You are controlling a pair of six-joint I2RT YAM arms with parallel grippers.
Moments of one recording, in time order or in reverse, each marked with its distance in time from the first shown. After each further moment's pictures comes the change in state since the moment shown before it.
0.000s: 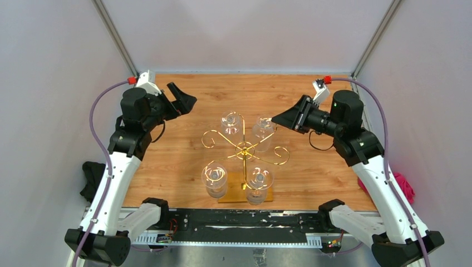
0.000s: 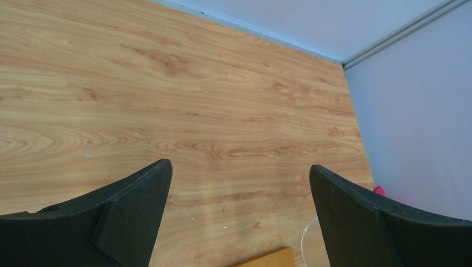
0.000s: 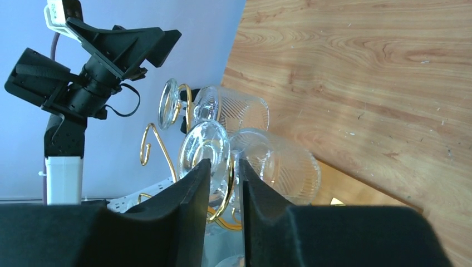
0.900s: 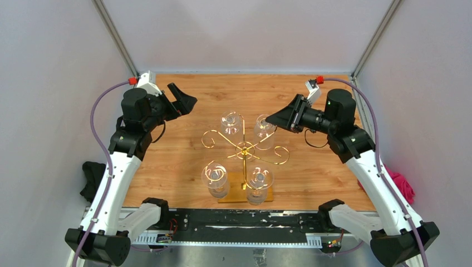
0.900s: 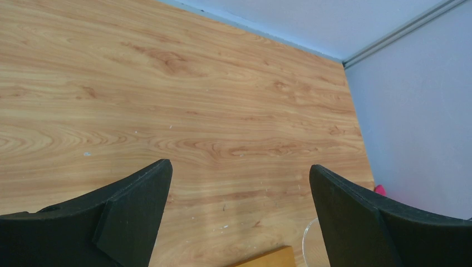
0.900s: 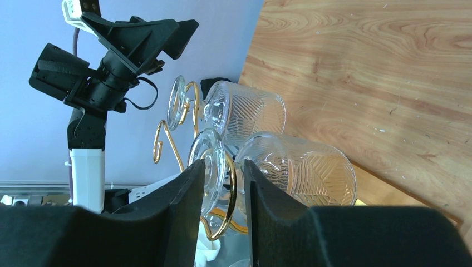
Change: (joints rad) left arm 0.000 0.000 -0.012 0.006 0.004 -0.001; right arm 0.000 0.037 -0.058 0.109 -0.103 0.074
